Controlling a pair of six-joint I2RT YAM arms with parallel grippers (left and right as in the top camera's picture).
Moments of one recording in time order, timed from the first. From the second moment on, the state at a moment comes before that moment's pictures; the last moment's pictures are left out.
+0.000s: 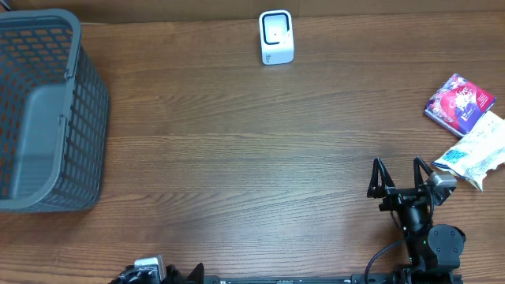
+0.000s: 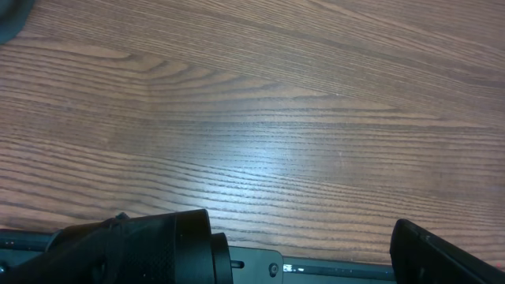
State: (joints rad) left arm 0.24 0.01 0.90 -1.69 0.25 -0.08; right arm -0.01 0.01 0.02 -0.03 -0.14 0.32
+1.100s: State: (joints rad) left arm 0.13 0.01 0.80 -1.03 0.28 -0.23; right arm -0.01 0.01 0.02 -0.03 -0.14 0.31
